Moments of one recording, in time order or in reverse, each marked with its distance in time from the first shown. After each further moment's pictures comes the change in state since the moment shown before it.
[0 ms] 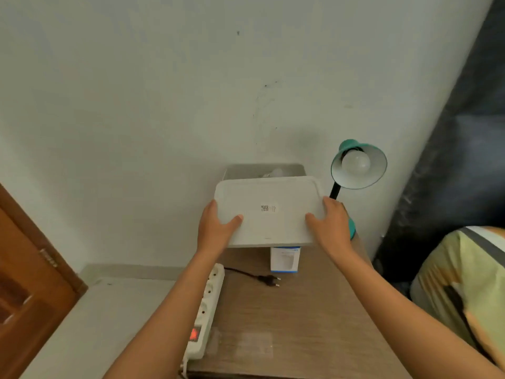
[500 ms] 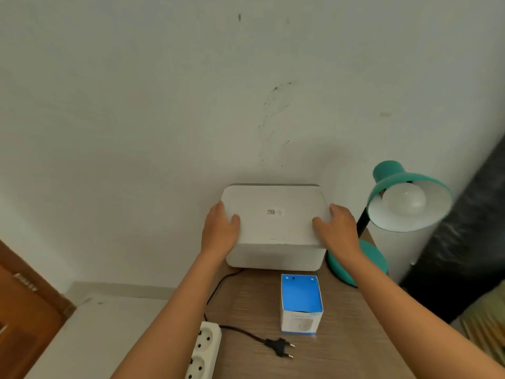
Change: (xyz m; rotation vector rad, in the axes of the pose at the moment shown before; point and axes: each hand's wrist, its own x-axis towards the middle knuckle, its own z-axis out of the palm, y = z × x) left_hand 0.144 -0.018 0.046 0.161 -0.043 -0.020; right_hand 0.136 0.019 0.067 -0.045 -0.071 0.040
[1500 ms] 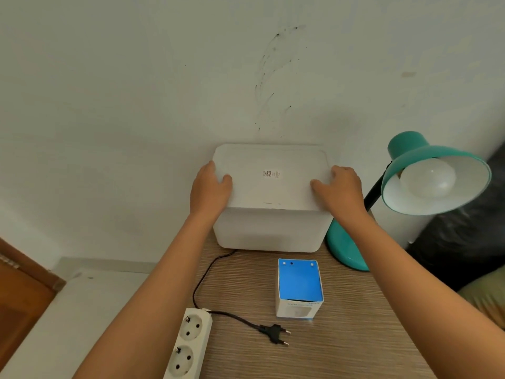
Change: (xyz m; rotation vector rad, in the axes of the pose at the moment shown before) left_hand 0.030 0.017 0.002 -0.028 0.077 0.024; right_hand 0.037 -0.013 0.002 -0.113 0.010 0.022
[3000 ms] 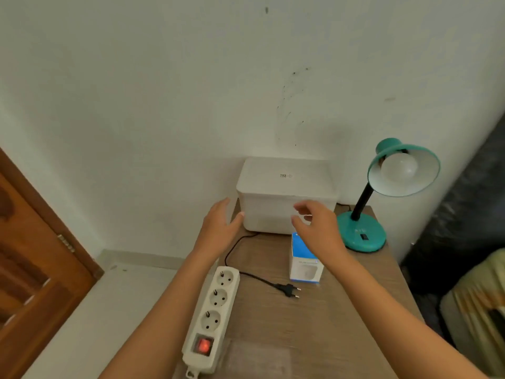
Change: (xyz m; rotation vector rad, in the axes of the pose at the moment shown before) left_hand -0.141 -0.028 -0.072 0.003 -0.136 0.050; right_hand -0.162 -0.032 -0.011 0.219 -0.139 -0.265
